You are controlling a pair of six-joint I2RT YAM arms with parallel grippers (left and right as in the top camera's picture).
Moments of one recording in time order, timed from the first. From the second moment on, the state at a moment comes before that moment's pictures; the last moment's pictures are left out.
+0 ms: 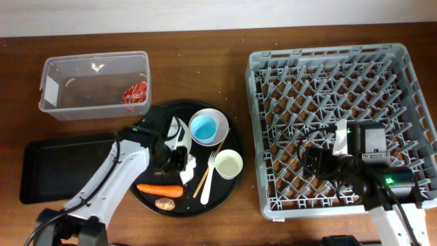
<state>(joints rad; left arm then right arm) -0.29 1.53 0.97 -0.91 0.27 -0.24 0.01 0.96 0.92 -1.06 -0.10 0.18</state>
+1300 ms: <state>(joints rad) -0.30 1.84 1.33 -0.84 0.26 -0.22 0.01 0.96 0.92 -1.08 -0.10 0.18</state>
